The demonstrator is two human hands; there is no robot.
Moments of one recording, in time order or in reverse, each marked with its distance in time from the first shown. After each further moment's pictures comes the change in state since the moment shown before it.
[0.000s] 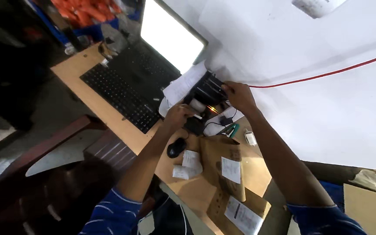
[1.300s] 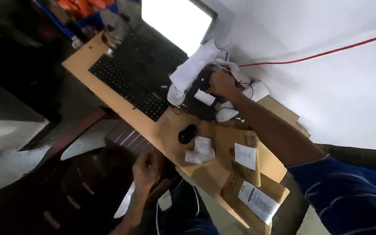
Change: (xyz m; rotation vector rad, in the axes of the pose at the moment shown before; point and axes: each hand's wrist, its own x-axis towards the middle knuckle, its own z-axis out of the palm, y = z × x) left_hand -0.273 0.033 0.014 -0.030 0.421 -0.660; right_hand 0.036 -0.047 0.079 -0.285 -0.403 0.085
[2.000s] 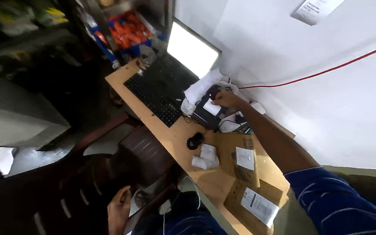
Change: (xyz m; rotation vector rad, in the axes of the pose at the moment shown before) left_hand -0.138 -0.105 -0.098 0.022 0.156 -0.291; right_hand -0.032 0.025 -0.012 0.292 -0.019 -0.298
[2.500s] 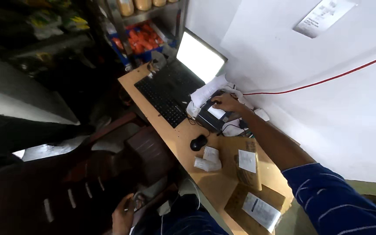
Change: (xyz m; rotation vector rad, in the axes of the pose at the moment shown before) left_hand -0.045 -0.017 0.005 -0.065 -0.008 -0.160; right_hand 0.013 -0.003 0.013 -0.132 0.056 -0.306
